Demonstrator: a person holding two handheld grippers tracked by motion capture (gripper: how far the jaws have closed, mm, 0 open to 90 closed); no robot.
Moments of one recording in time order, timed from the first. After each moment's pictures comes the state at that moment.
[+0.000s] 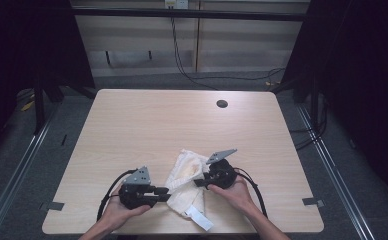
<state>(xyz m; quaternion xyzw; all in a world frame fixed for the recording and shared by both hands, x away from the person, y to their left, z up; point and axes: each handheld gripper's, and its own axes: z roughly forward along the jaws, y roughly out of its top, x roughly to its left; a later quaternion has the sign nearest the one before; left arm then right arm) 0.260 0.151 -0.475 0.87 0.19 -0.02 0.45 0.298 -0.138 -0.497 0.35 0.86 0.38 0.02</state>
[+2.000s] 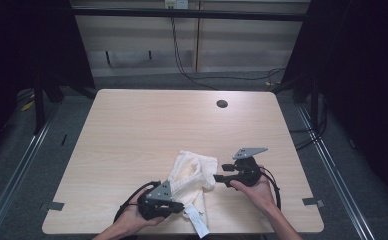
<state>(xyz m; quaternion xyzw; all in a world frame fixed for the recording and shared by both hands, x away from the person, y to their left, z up) 0.243 0.113 -0.489 0.90 0.11 -0.03 0.42 0.288 -0.201 -0.478 0.39 0.82 0.41 0.06</state>
